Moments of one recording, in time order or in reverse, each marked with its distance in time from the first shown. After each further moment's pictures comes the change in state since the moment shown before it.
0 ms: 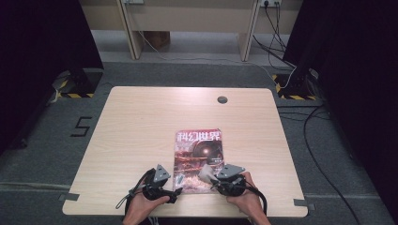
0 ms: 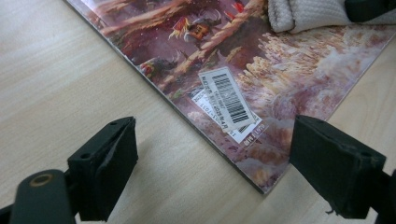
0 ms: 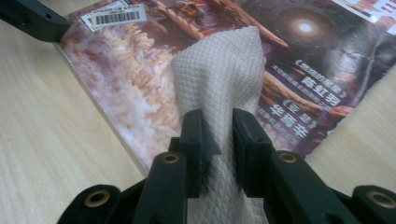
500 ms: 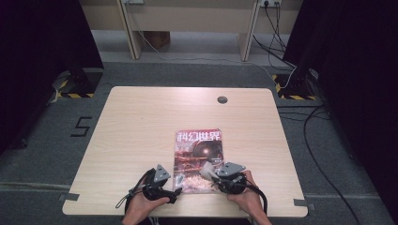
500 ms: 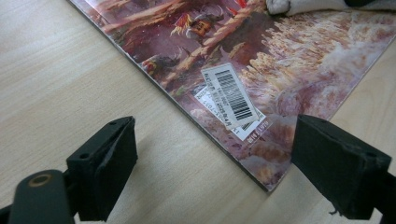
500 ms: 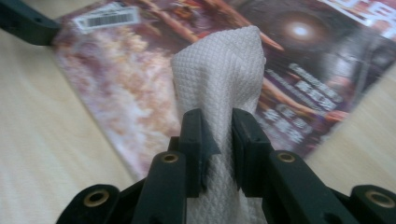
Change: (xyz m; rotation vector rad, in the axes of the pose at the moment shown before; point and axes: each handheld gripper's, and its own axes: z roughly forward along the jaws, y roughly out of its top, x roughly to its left) left arm 0.000 -0.001 0.000 0.004 0.008 0.014; right arm -0.008 0.000 0.001 -0.001 -0.033 0.005
